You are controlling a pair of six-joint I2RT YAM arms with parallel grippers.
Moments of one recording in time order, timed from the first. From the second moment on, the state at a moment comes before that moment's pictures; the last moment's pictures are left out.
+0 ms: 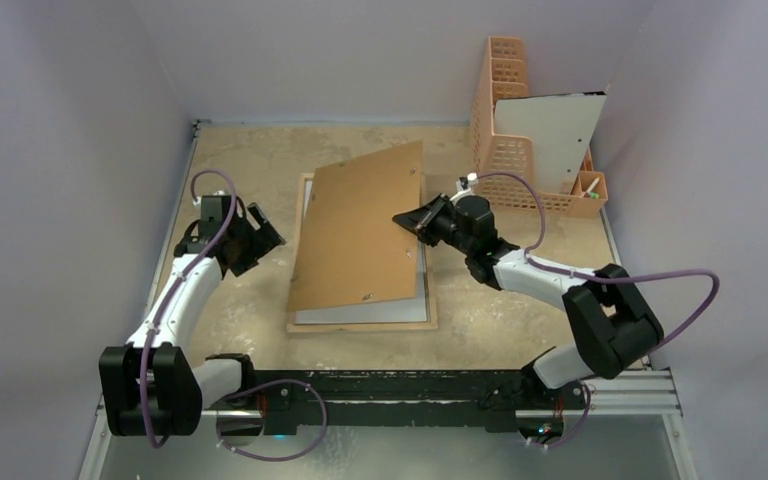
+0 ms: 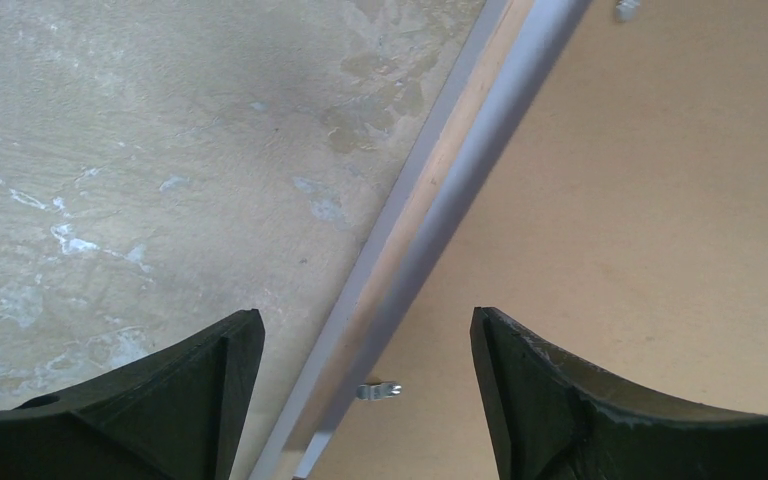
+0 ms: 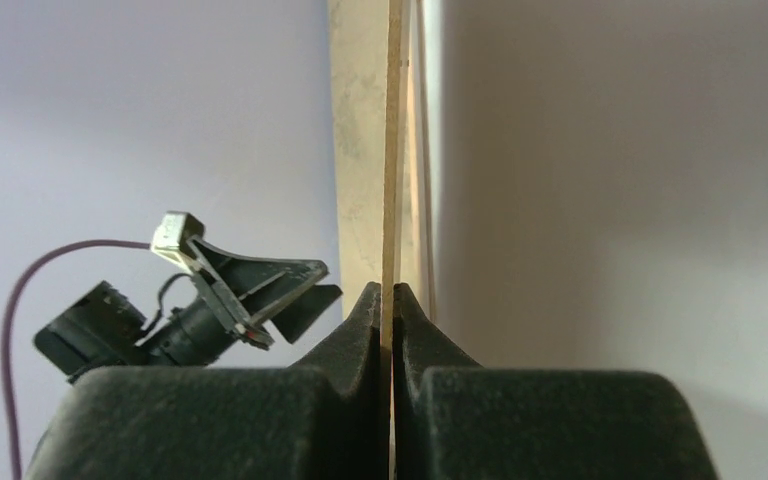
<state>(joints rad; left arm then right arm) 0.01 1.15 0.79 -0.54 0.06 -0.67 0.55 1.46 0.71 0.47 -0.19 1.25</state>
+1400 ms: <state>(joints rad) 0.01 1.35 0.74 -0.39 0.24 -0.67 0.46 1.64 0.69 0.64 -0.43 1.10</state>
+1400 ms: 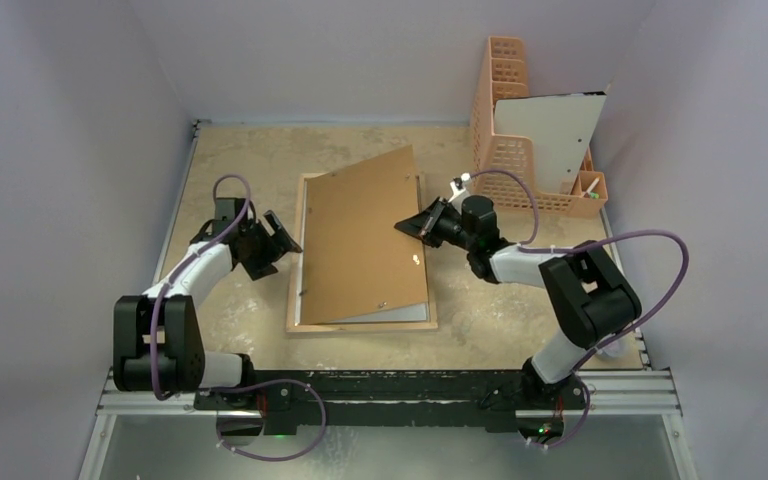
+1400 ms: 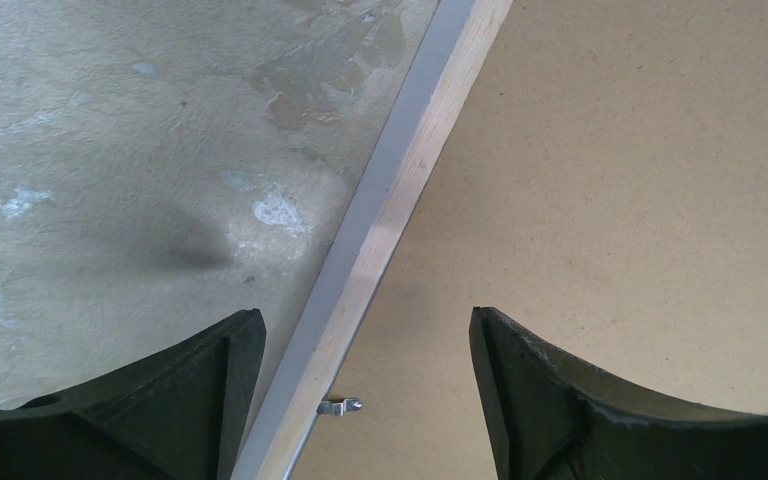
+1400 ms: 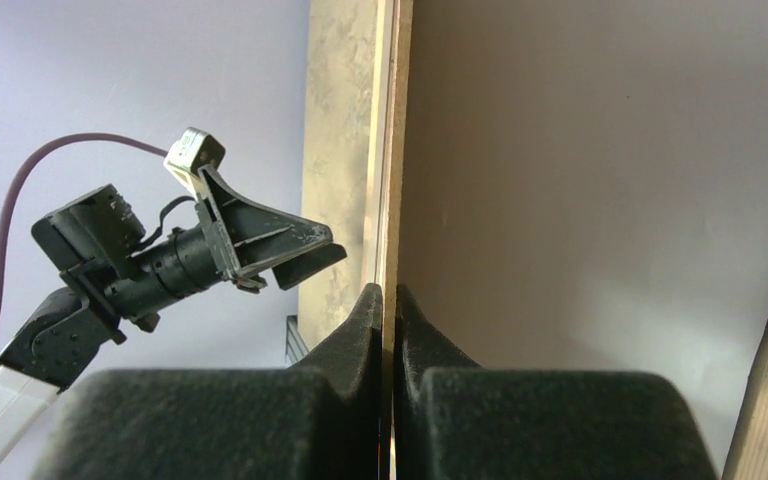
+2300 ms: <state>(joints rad) 0.01 1.44 0.68 -0.27 0.40 -0.68 0.45 1.74 0.62 0.83 -0.44 1.14</state>
